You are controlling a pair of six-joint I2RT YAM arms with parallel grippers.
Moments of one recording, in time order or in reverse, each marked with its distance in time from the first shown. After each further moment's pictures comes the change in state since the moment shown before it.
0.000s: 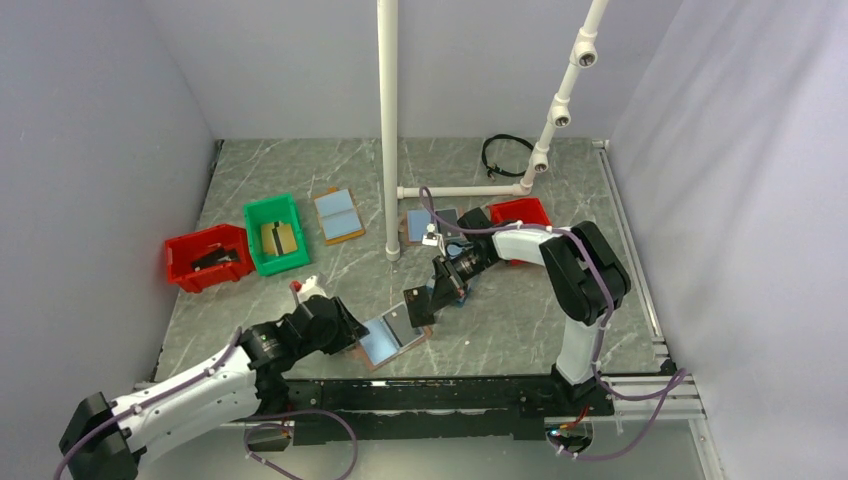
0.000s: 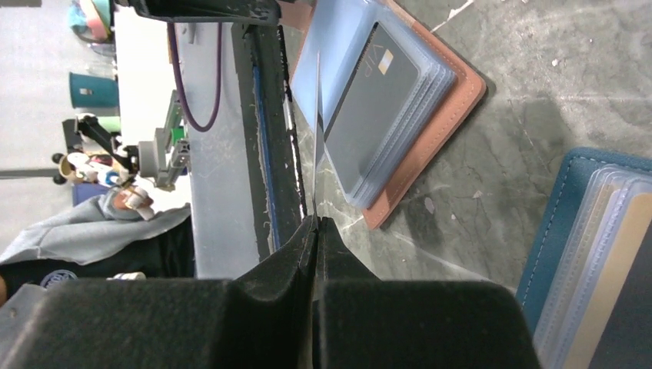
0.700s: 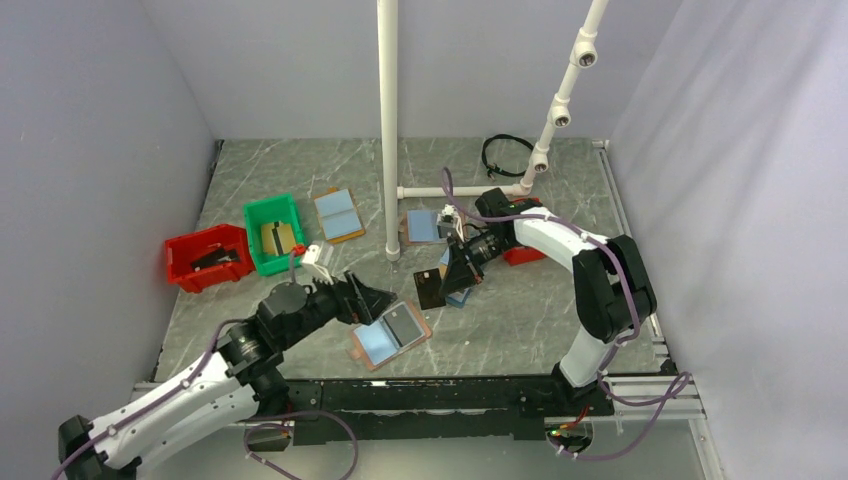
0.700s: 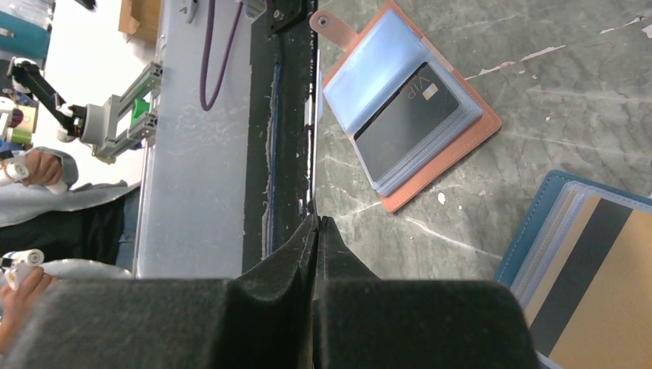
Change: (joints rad) left arm 0.000 -0.163 0.158 0.246 0.091 0.436; right arm -0.074 -0.160 0.117 -0.340 -0.032 -0.386
